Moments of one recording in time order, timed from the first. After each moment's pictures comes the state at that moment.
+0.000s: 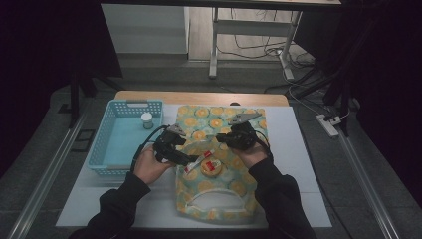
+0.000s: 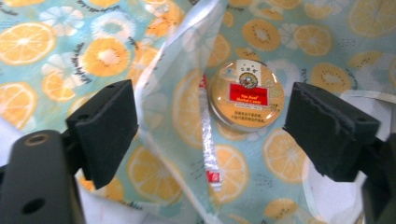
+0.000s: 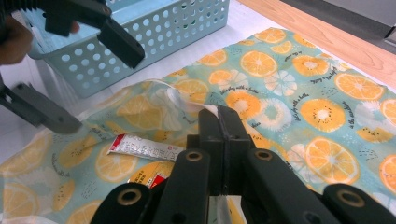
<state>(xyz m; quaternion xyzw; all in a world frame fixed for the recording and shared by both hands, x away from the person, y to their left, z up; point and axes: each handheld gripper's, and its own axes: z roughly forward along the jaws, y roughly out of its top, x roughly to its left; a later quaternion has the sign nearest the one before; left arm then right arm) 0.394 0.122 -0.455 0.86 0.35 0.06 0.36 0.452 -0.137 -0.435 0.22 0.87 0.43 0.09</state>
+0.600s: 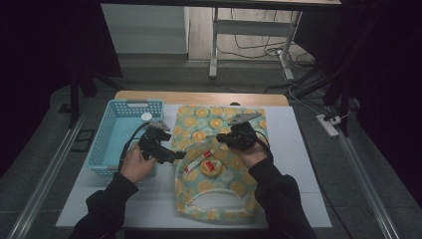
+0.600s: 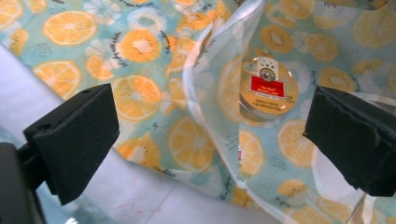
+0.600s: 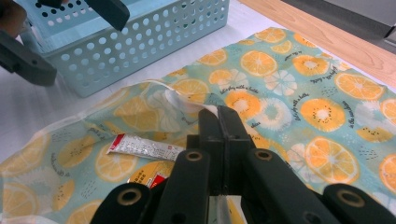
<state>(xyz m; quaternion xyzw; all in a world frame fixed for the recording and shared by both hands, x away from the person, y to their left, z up) 0.393 0.163 -0.453 0.84 0.38 0.06 0.39 0.451 -0.137 -0.435 0.22 0.87 0.43 0.09</state>
